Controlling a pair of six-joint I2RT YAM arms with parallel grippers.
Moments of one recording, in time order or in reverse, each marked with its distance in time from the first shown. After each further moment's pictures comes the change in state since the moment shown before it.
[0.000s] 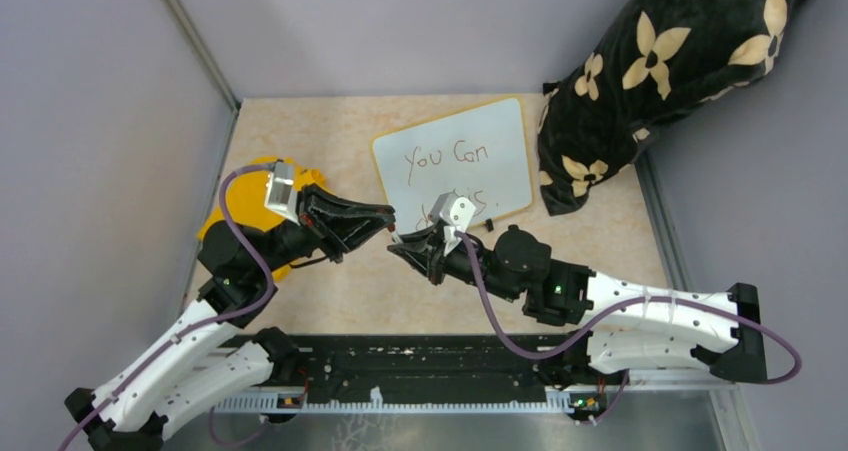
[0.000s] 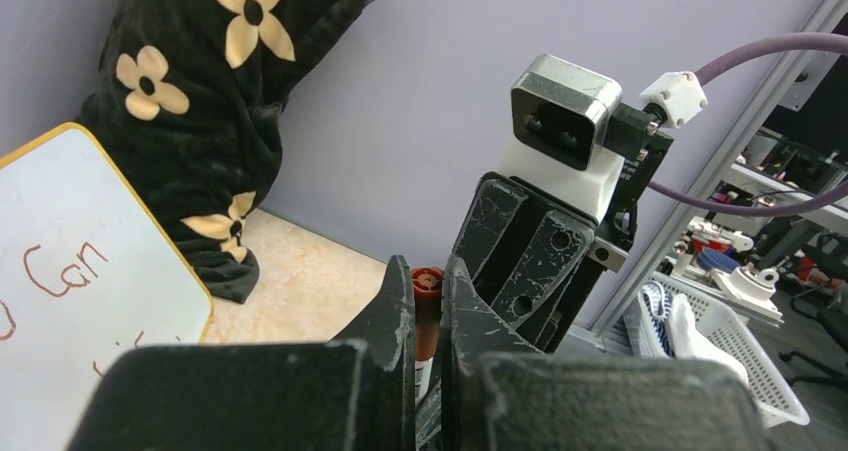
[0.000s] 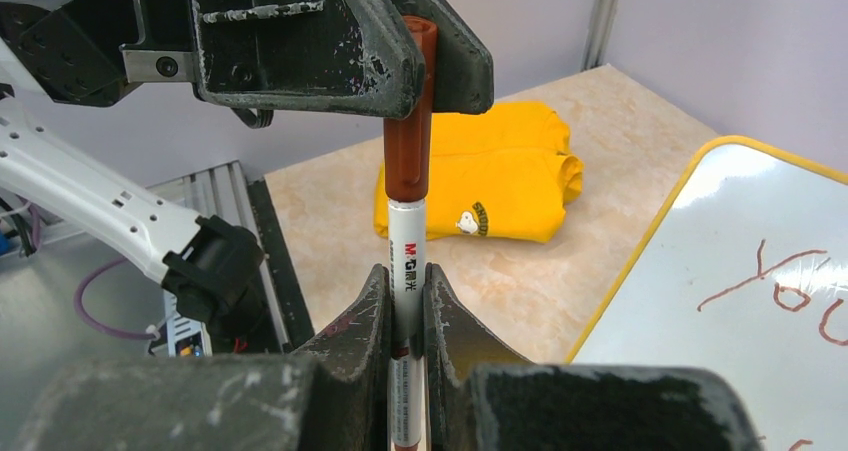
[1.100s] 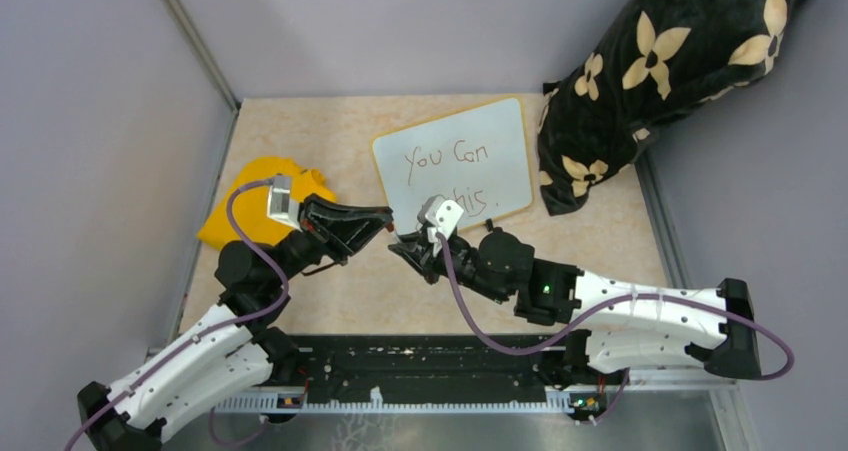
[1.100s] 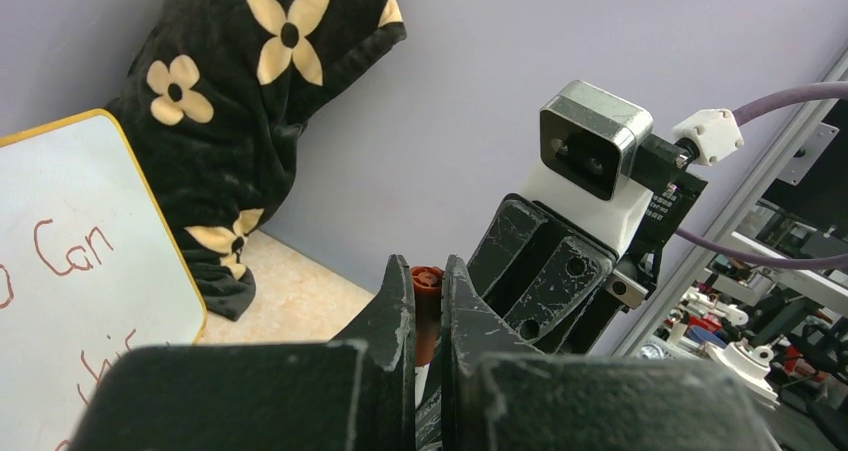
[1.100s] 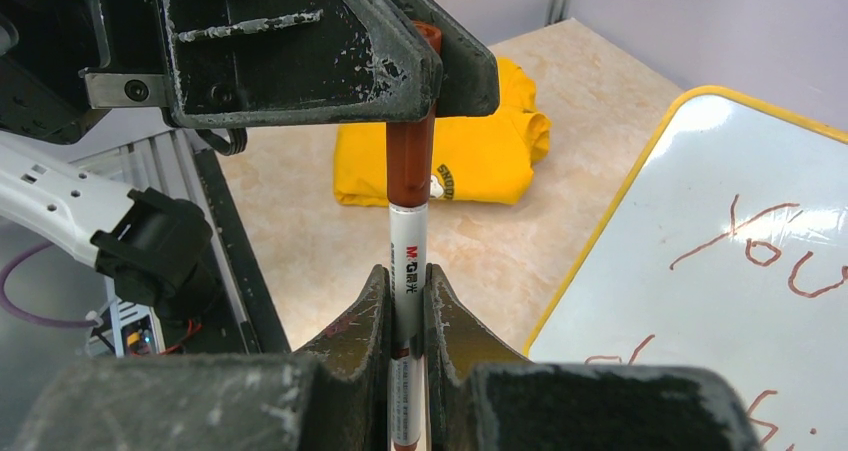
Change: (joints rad) left arm -0.006 -0.029 -0.226 0.264 -0.110 -0.122; right arm 0.001 0.050 -0.003 -0.027 0.084 -0.021
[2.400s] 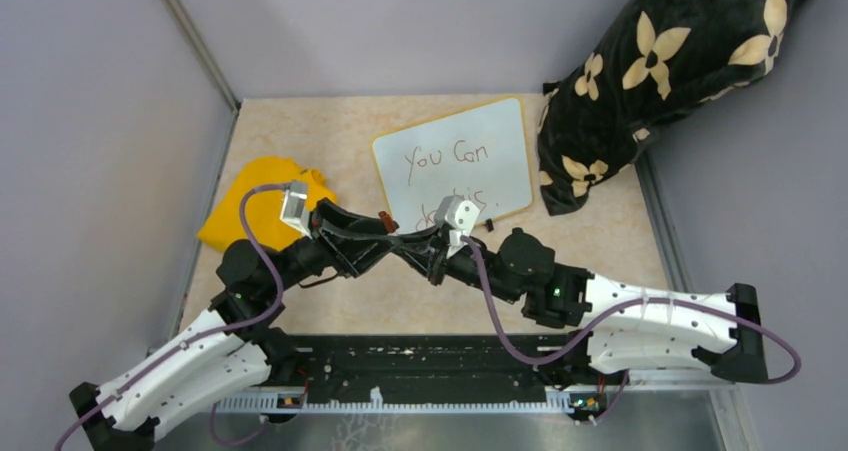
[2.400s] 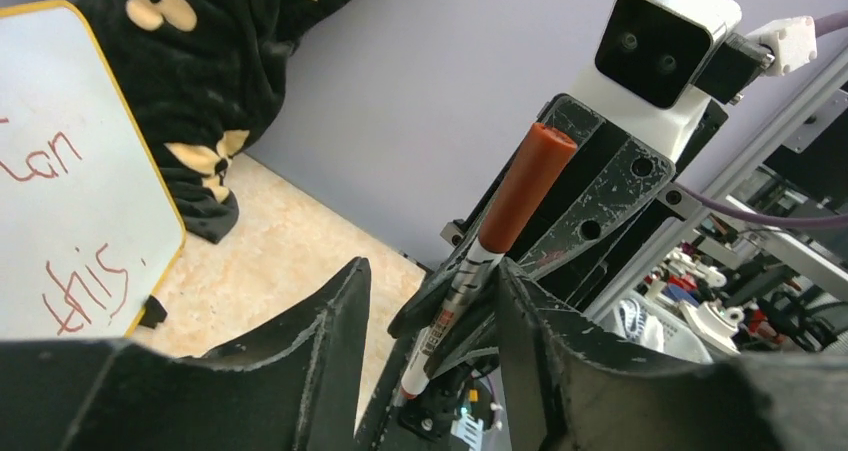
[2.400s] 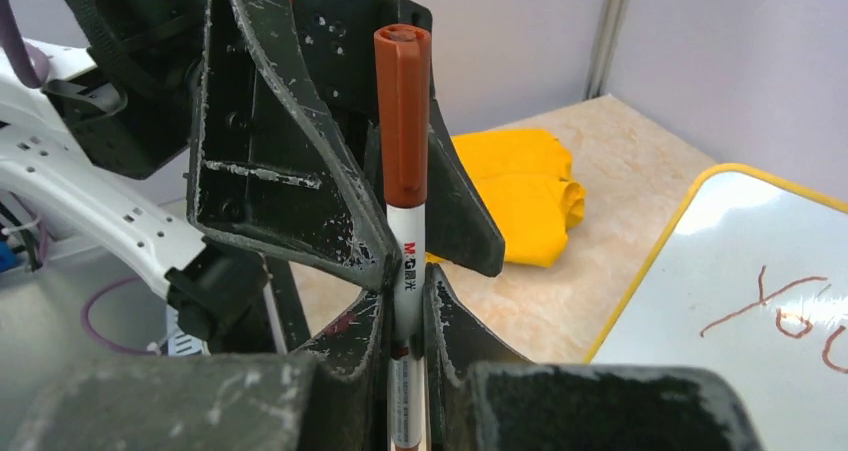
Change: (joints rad) left arm -0.085 -0.055 0.018 -0.198 -0.055 0.031; right arm -0.001 -0.053 -0.034 0.103 -0.084 -0.005
